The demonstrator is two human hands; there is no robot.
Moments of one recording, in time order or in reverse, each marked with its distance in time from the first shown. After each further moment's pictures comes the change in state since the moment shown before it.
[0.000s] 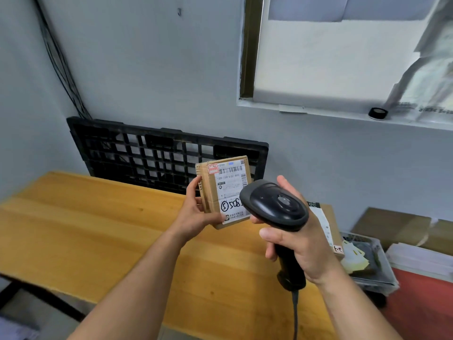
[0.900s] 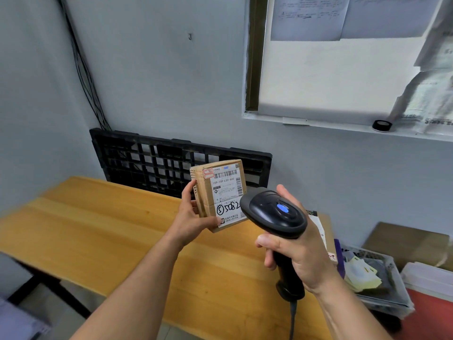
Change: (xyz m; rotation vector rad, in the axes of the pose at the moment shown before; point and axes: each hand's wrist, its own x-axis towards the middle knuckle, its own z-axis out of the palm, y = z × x) left_hand -0.025 0.012 0.018 0.061 0.140 0.032; right_hand -0.029 -0.014 -0.023 0.020 -0.025 -0.014
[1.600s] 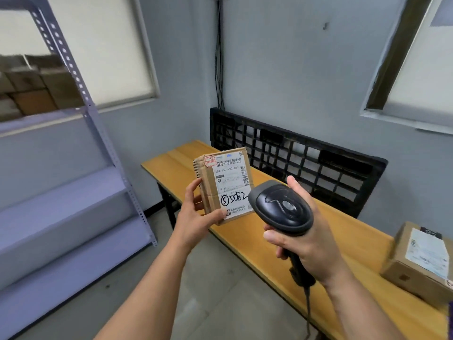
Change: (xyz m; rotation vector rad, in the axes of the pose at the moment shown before) left_hand -0.210 -0.028 -0.125 -0.033 0.556 -0.018; right_hand -0.045 -0.007 0.137 -0.031 -0.403 -0.091
